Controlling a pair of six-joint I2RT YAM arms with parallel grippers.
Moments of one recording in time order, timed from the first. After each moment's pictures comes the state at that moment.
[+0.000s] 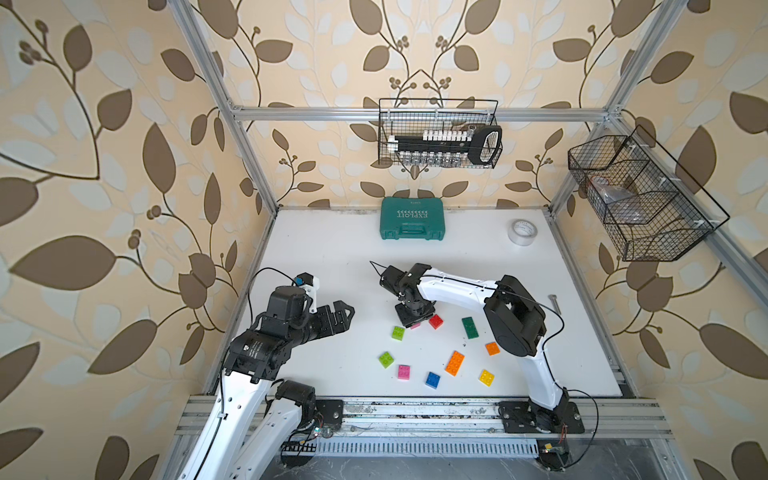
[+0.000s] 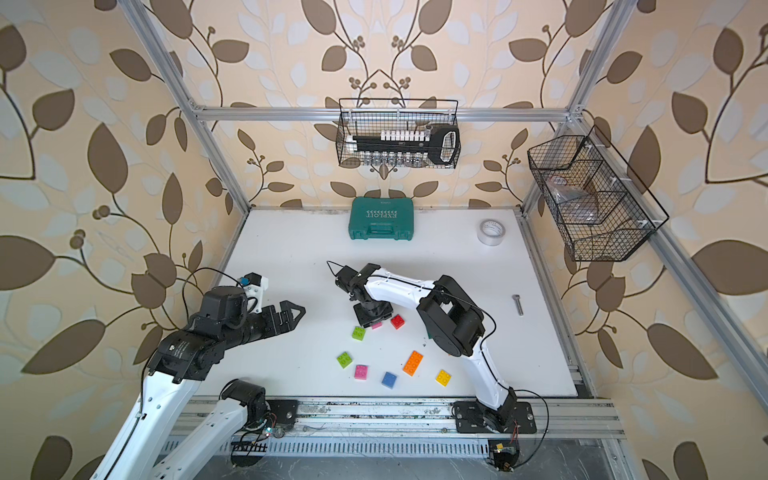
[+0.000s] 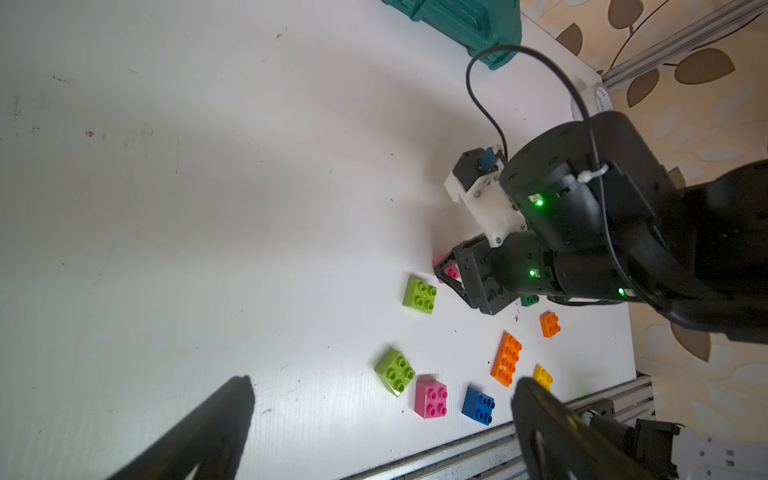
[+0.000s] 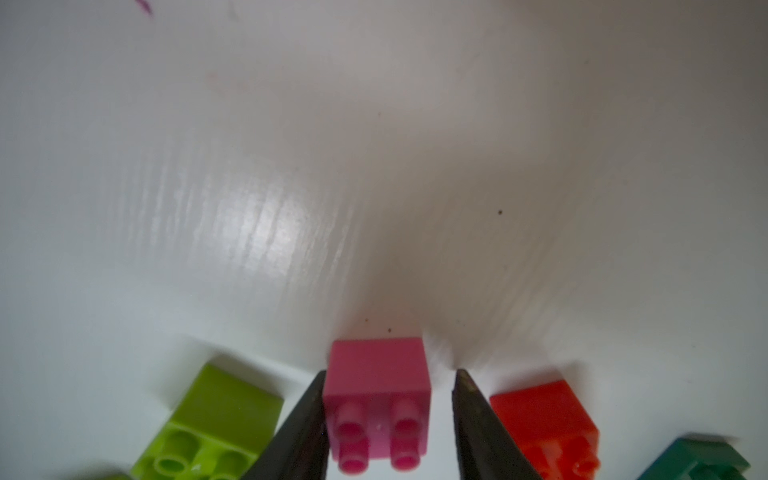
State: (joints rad) left arm -0.22 0.64 0.83 -0.99 0.26 -0.53; right arm 0.88 2.16 1.64 -1.04 0.10 0.52
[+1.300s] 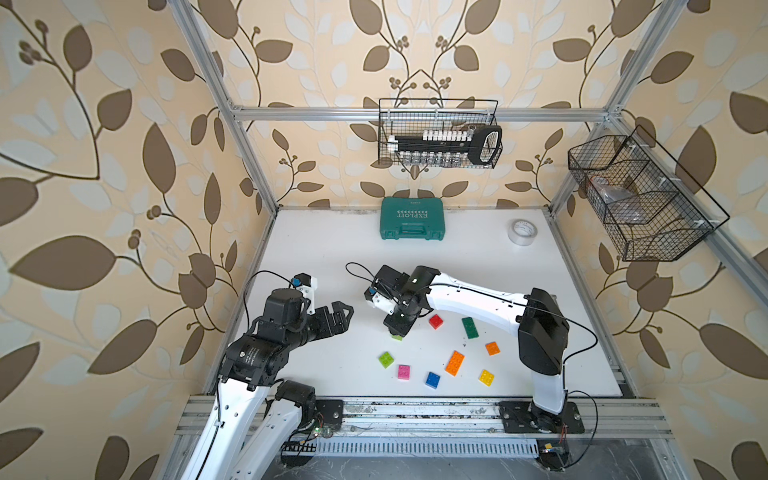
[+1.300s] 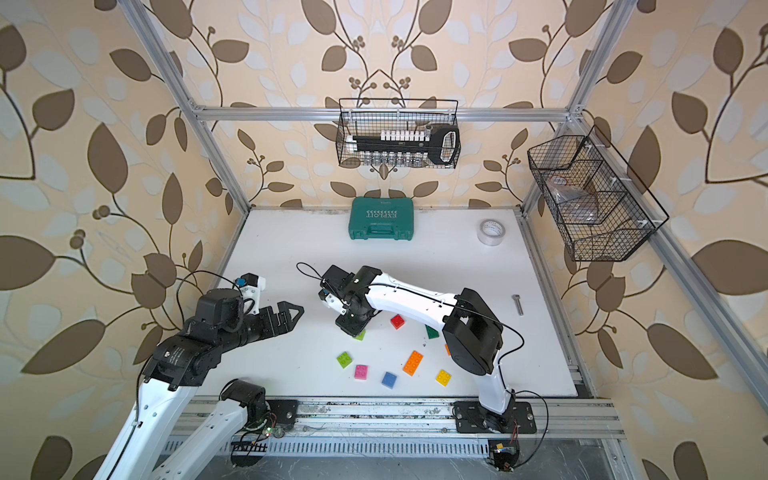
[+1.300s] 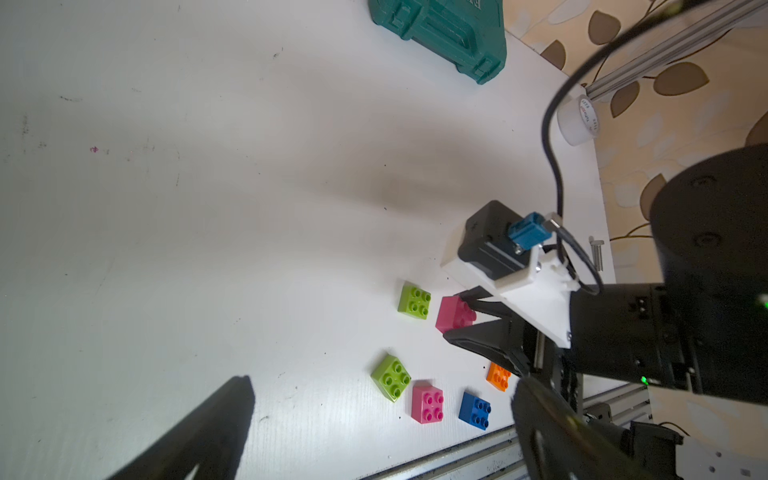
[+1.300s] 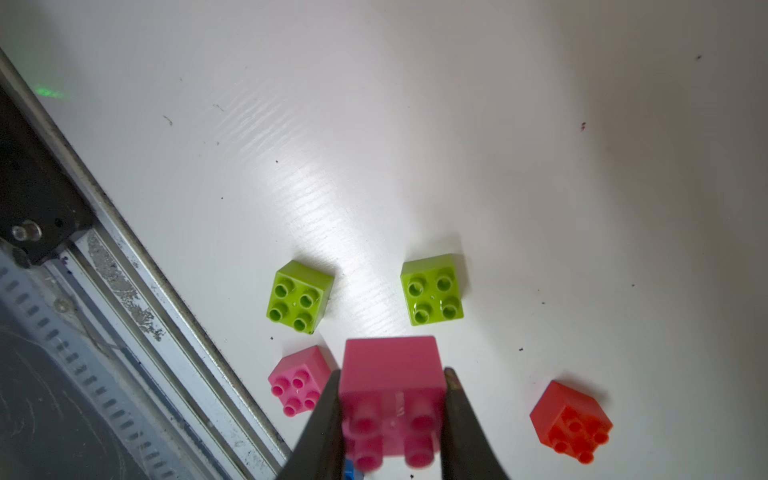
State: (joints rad) left arm -0.22 0.60 0.83 -0.98 0.25 -0.53; right arm 0.99 1.97 1.64 -1.02 -0.07 0.01
